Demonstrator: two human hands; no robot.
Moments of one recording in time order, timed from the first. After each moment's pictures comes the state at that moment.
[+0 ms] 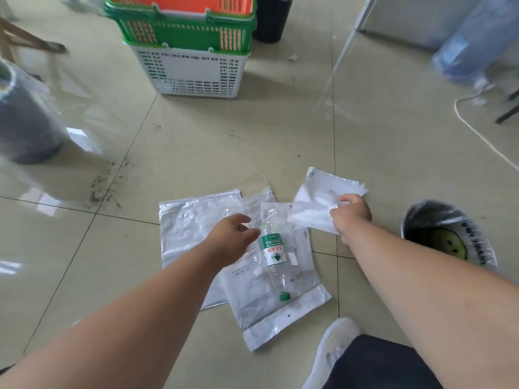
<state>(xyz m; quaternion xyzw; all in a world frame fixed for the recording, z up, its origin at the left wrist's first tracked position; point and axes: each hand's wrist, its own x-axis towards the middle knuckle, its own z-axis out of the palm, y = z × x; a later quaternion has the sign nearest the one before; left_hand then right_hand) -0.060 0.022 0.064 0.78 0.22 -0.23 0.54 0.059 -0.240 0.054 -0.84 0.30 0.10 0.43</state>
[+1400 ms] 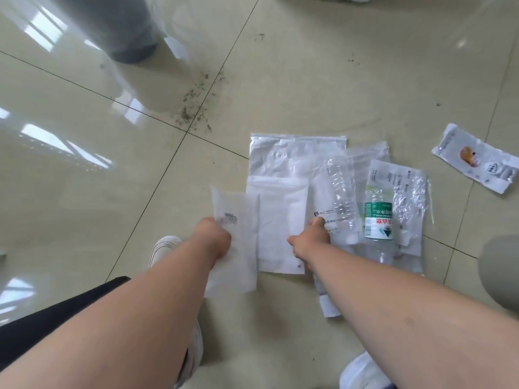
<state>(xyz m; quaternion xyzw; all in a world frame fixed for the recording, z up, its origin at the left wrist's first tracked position) -0.214 0.201 -0.098 0.58 0.58 -0.22 0.53 -0.103 -0.010 -0.126 -0.85 0.18 0.44 0.24</state>
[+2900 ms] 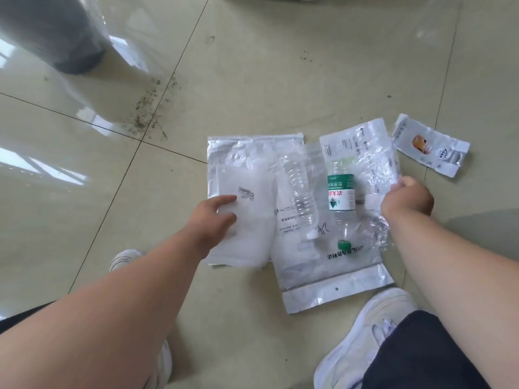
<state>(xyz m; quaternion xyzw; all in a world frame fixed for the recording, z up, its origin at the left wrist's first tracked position) -0.143 0.140 -0.067 0.67 0.42 -0.18 0.58 0.065 -0.208 -0.082 -0.91 0.30 0.10 0.27</state>
